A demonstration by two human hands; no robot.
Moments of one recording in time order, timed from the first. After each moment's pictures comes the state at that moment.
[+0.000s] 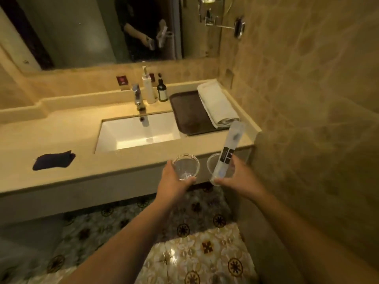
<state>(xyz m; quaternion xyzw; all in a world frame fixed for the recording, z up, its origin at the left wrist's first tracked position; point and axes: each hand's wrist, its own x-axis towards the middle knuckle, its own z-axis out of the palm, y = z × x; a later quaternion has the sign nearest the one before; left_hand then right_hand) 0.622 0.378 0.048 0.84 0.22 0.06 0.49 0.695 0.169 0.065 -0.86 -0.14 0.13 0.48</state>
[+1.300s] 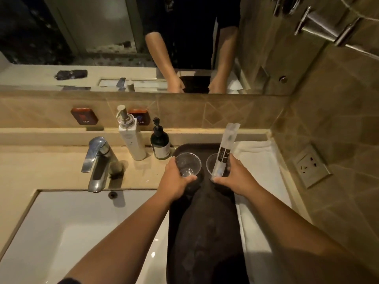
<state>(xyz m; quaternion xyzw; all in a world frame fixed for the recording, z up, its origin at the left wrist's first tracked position) 1.232 0.600 -0.034 0.81 0.30 0.05 0.51 1.338 0.415 -0.013 -0.89 -0.19 0.21 0.36</state>
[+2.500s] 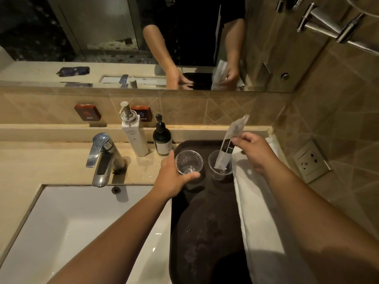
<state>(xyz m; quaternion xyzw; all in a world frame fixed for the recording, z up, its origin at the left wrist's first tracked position) 1.216 0.610 -0.020 0.82 0.28 0.03 0.49 1.368 0.413 0.052 -0.81 -0.11 0.17 0.55</state>
